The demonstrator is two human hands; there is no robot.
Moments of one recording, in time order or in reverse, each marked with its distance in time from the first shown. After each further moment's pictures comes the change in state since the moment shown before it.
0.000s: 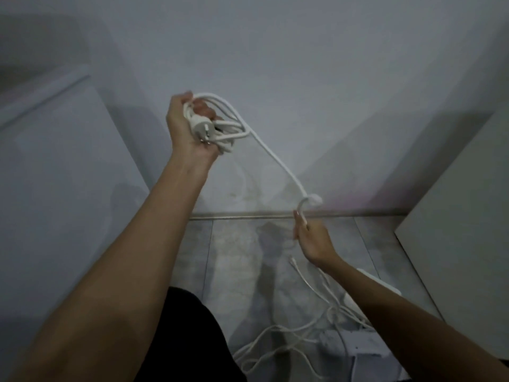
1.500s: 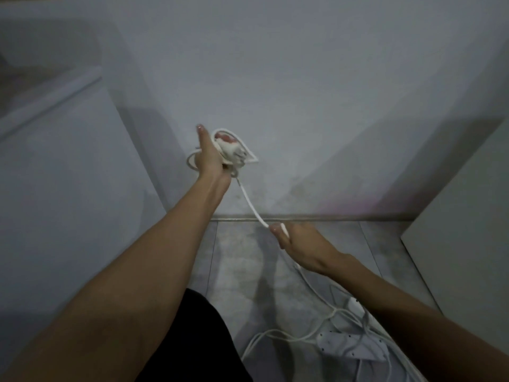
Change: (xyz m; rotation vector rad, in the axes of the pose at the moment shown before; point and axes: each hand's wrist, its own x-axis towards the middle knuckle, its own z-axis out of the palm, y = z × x) left_hand 0.027 -0.038 -0.055 0.410 0.394 0.032; right_hand -0.015 -0.049 -0.010 -0.439 -0.335 -0.419
